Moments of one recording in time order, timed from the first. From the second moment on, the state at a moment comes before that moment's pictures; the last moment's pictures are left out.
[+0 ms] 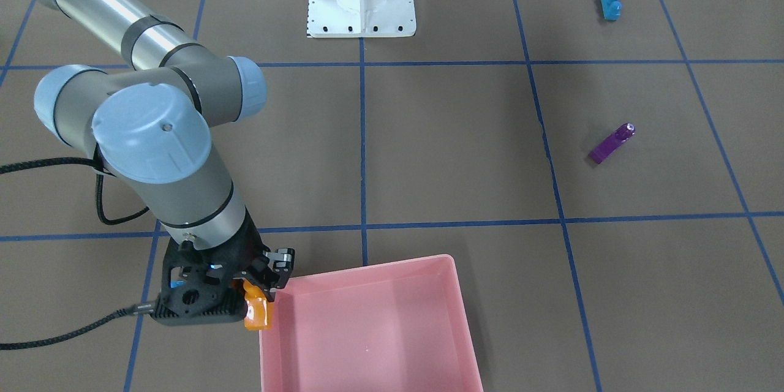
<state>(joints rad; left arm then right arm) -1.65 -1.47 -1.85 -1.66 -2.38 0.21 0.94 -0.56 1.11 -1.37 1.98 0.94</state>
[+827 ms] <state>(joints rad) -1.65 -1.47 -1.84 -1.66 -2.38 0.21 0.87 -0.40 0.74 -1.24 1.84 0.94</state>
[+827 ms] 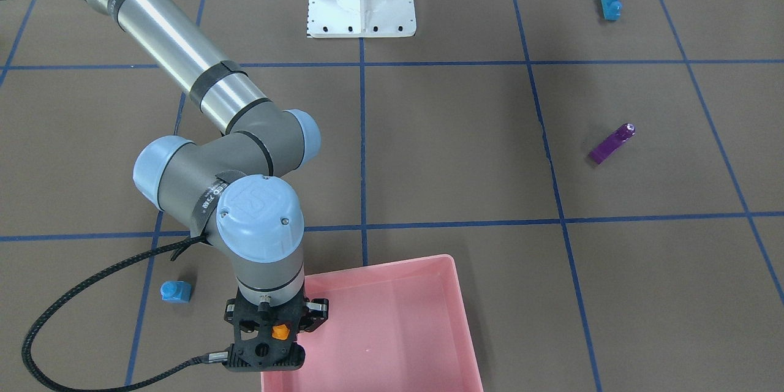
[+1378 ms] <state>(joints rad) -1.65 -1.47 -1.84 -1.66 -2.38 0.21 0.86 -0.40 0.74 -1.24 1.83 0.94</state>
